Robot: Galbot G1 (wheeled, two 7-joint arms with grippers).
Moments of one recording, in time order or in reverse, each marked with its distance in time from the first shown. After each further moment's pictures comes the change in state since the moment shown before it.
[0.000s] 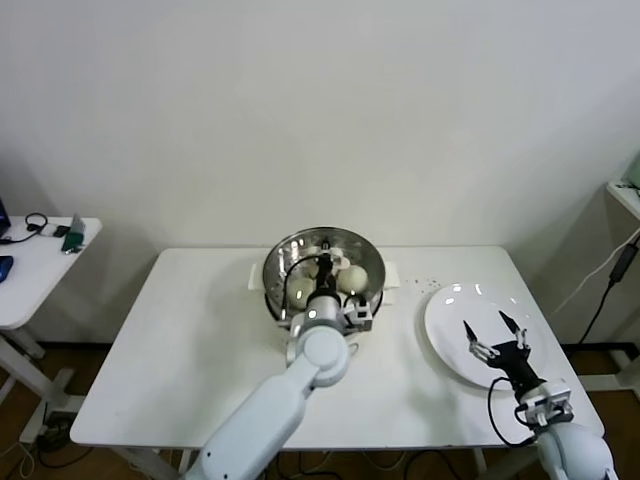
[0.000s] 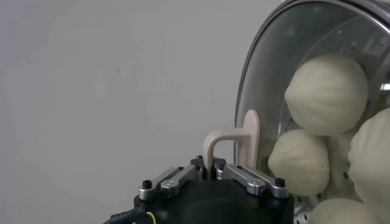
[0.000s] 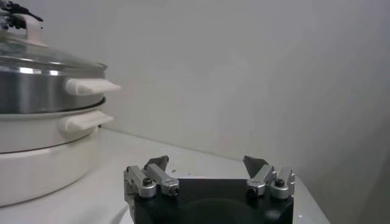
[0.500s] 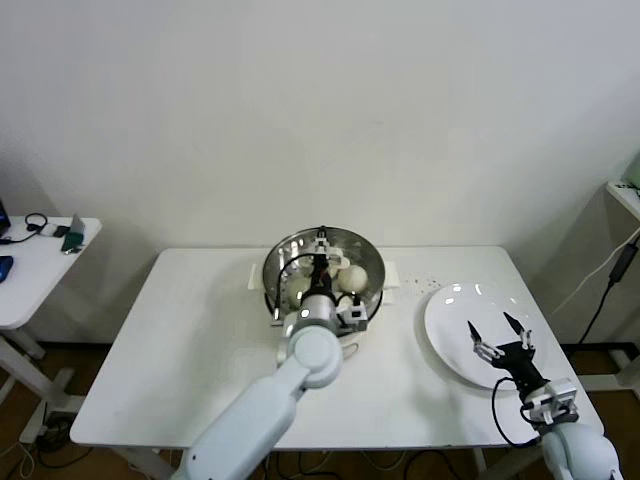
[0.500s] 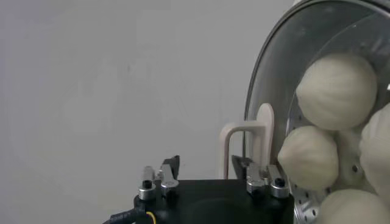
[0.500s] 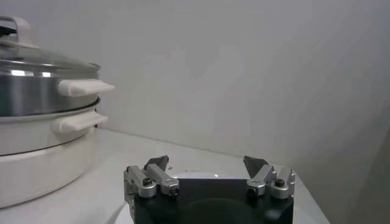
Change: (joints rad) left arm 0.006 0.055 0.009 -0.080 -0.040 0.000 0.020; right arm -0.005 0.001 0.021 0.008 0.024 -0.033 -0.009
